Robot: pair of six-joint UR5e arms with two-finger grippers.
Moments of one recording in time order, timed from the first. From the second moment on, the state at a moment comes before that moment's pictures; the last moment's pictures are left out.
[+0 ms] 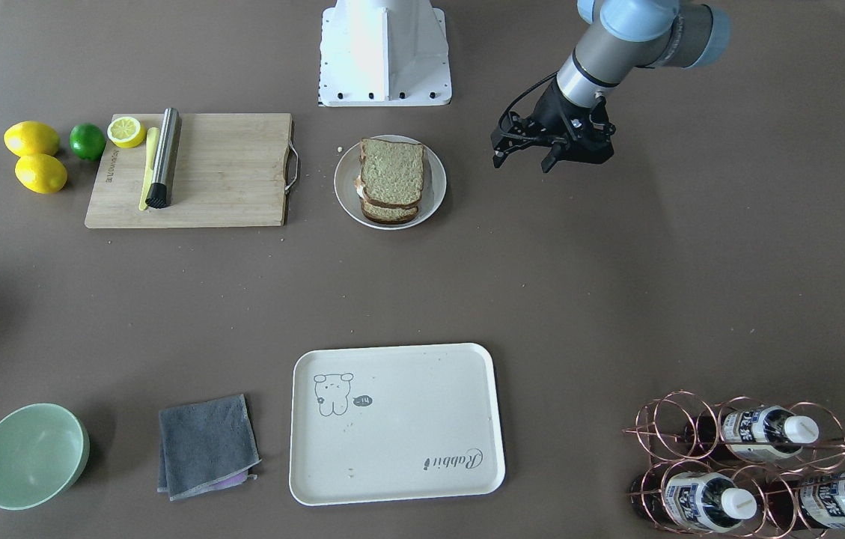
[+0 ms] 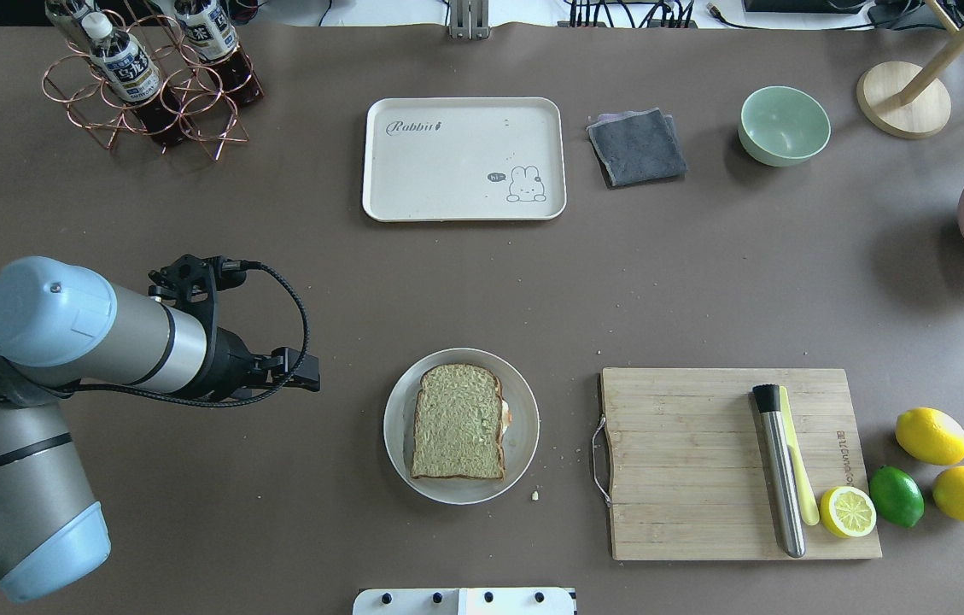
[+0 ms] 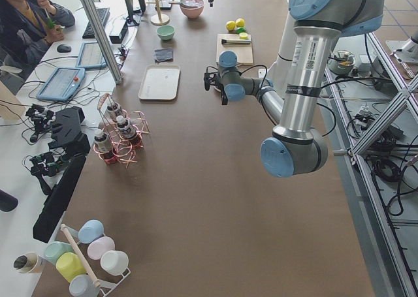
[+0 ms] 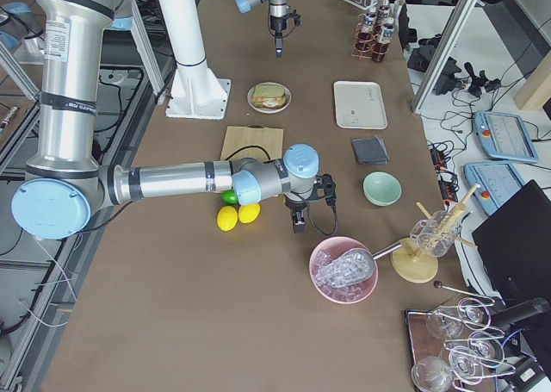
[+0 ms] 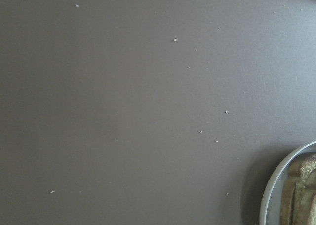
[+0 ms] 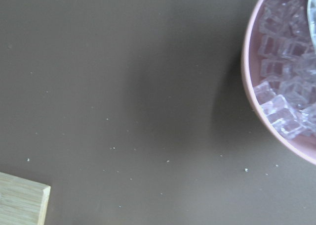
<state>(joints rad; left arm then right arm) -0.51 -1.81 -1.95 -1.99 -1.97 -1.37 1.33 -1.70 1.80 -1.40 2.39 0.16</state>
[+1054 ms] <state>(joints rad) -0.36 -1.99 -1.78 -2.00 -1.78 -1.37 1.40 -1.68 1.79 -1.56 2.38 -0.02</state>
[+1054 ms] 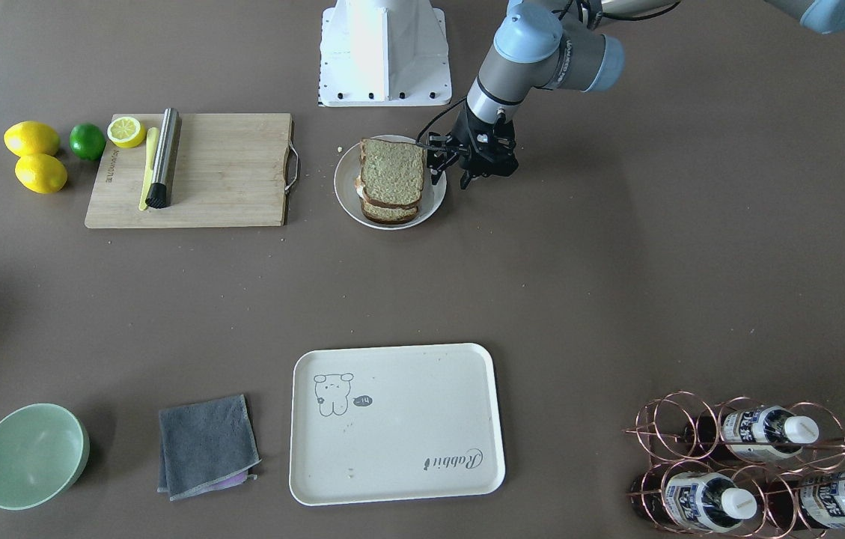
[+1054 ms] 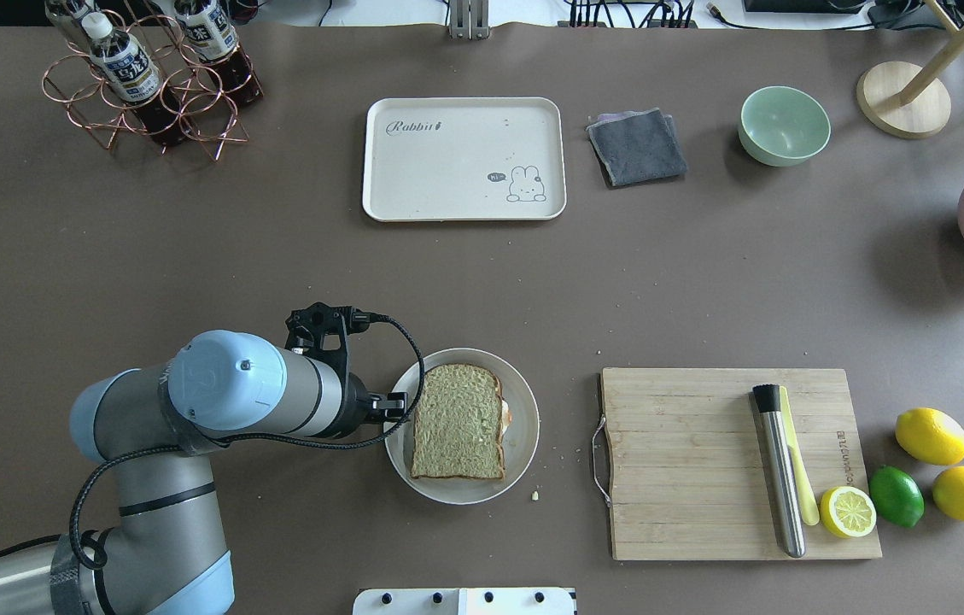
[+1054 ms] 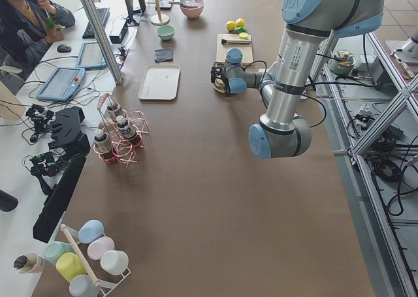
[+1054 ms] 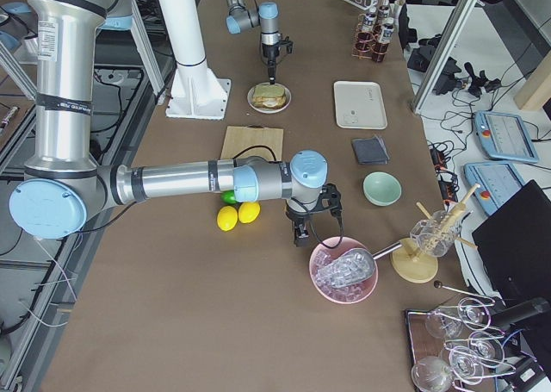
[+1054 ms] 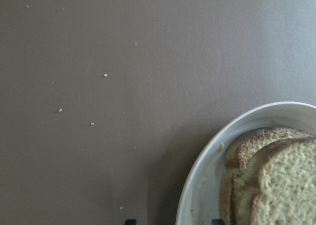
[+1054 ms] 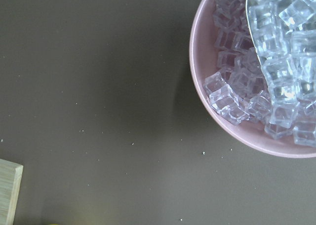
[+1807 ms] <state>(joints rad) -0.33 -2.00 -1.77 -2.00 -1.77 -1.37 1.41 -1.69 1.79 -1.57 2.39 -0.01</state>
